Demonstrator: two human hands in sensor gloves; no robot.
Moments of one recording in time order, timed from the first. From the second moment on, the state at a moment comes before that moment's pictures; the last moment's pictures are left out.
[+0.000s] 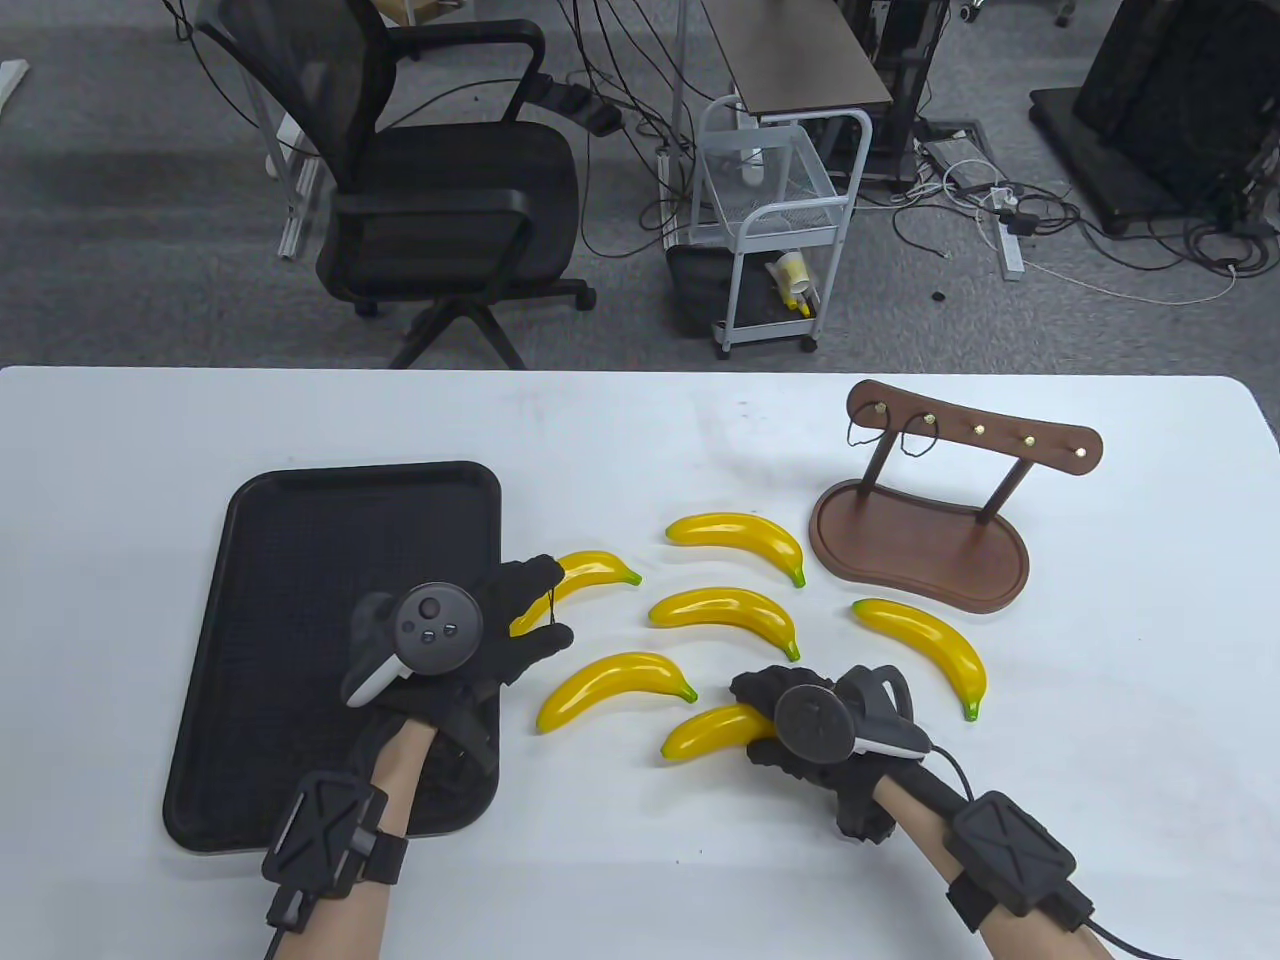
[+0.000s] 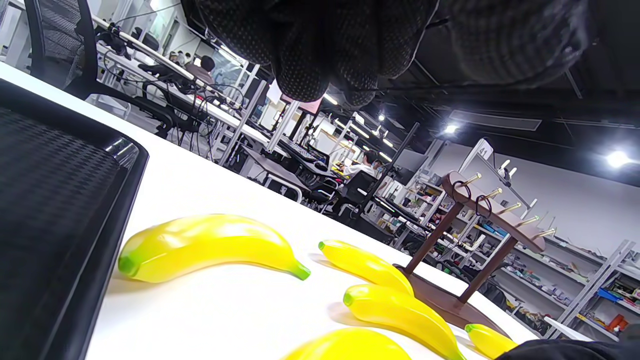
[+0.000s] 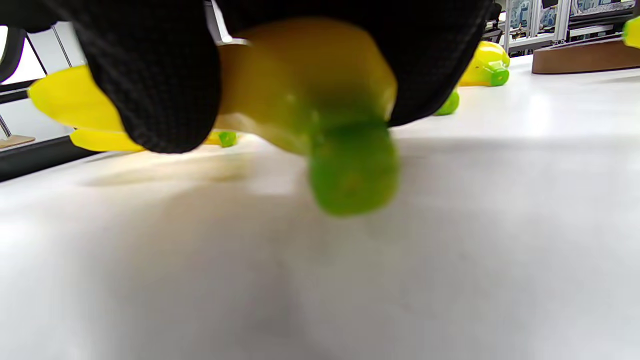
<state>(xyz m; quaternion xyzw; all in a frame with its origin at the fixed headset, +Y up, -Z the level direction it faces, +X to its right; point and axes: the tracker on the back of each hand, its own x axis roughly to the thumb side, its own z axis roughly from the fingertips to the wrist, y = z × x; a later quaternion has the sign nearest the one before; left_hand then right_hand) -0.193 -0.719 -0.311 -0.02 -0.19 0.28 0.94 0.161 -0.787 -0.290 0.32 0.05 0.94 0.07</state>
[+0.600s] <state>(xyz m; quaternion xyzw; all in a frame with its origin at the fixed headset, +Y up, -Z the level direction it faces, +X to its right) -0.195 -0.719 -0.312 -0.02 -0.18 0.28 0.94 0.125 -0.756 -0.314 0.33 0.01 0.94 0.10</state>
